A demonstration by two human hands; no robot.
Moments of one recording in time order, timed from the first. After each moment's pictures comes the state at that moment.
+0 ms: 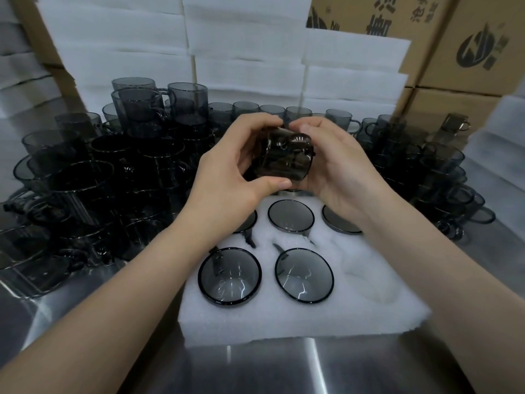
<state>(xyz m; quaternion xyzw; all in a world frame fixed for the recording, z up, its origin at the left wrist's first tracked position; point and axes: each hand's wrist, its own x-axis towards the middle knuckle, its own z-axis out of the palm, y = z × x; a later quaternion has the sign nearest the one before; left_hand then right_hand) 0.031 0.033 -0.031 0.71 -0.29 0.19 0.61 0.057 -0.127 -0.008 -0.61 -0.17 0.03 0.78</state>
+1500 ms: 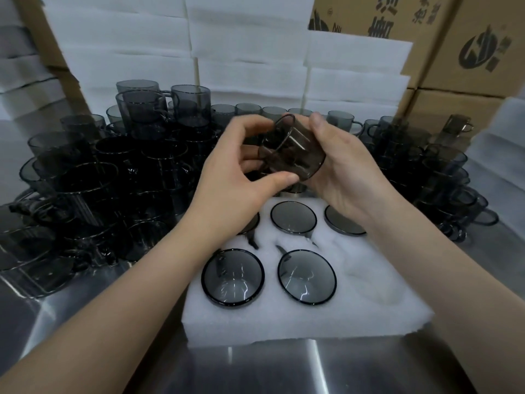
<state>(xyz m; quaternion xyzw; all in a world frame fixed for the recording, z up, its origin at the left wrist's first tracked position) 0.027 0.029 -0.030 0.73 -0.22 0.22 0.61 0.059 -0.129 -0.008 -0.60 -0.18 0.03 0.78</state>
